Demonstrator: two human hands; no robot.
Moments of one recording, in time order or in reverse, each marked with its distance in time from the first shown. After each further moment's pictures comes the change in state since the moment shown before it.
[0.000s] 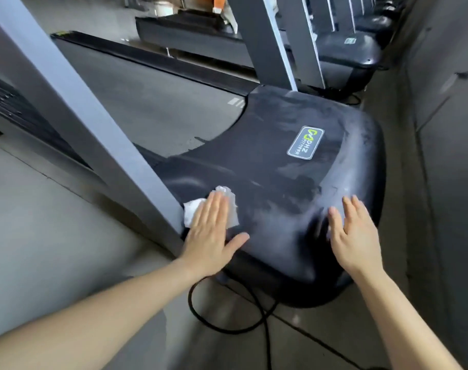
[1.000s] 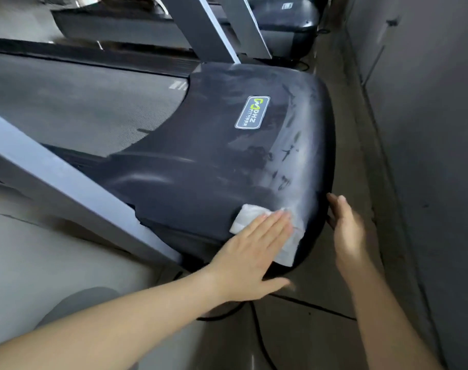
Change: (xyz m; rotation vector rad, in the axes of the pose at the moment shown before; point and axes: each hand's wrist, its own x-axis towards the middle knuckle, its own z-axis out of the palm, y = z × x) left_hand -0.021 0.135 -0.003 0.114 -0.074 0.735; right_hand -0.046 0.064 0.007 1.069 0.157 0.559
